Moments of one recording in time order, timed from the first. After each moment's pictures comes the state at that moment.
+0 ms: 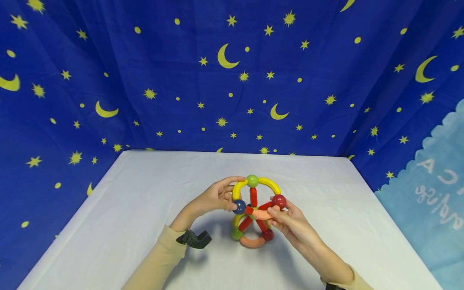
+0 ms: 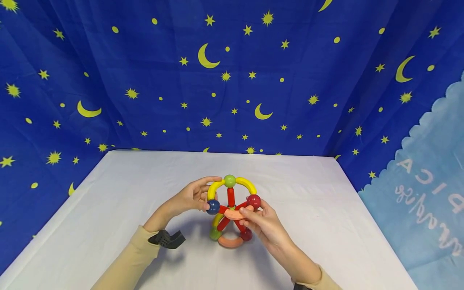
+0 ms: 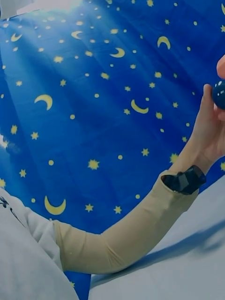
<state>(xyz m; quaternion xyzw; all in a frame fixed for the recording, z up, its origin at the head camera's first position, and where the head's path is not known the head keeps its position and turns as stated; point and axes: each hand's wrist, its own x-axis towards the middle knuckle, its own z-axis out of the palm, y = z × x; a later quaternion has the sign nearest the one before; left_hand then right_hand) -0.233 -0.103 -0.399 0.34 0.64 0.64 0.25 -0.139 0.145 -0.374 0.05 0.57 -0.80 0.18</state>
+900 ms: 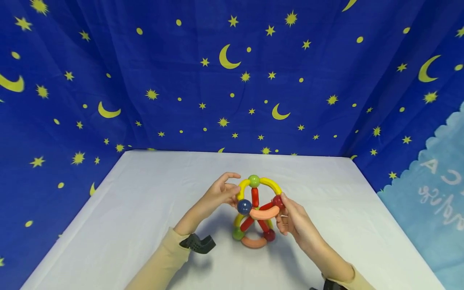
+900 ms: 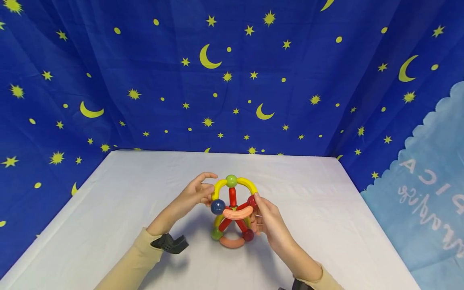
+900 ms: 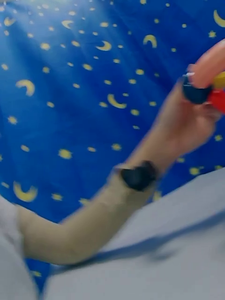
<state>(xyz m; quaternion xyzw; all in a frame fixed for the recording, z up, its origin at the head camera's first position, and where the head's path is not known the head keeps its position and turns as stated) -0.226 -0.092 -0.394 0.23 0.68 0.67 0.19 -0.147 0.147 -0.376 0.06 0.68 -0.72 0.14</state>
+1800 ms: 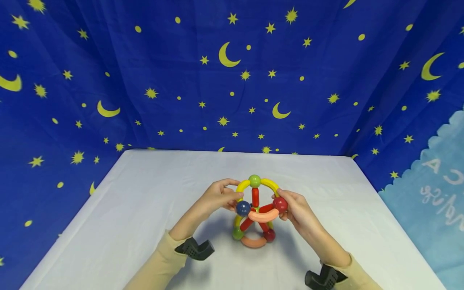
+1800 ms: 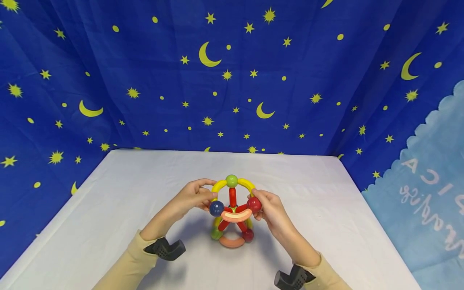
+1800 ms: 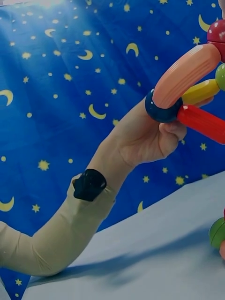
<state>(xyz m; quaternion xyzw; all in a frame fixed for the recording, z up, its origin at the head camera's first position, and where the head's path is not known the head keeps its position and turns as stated) -0.211 -0.083 -0.374 0.11 0.75 0.62 0.20 -0.175 0.155 -0.379 0.08 0.70 -0.70 0.12</state>
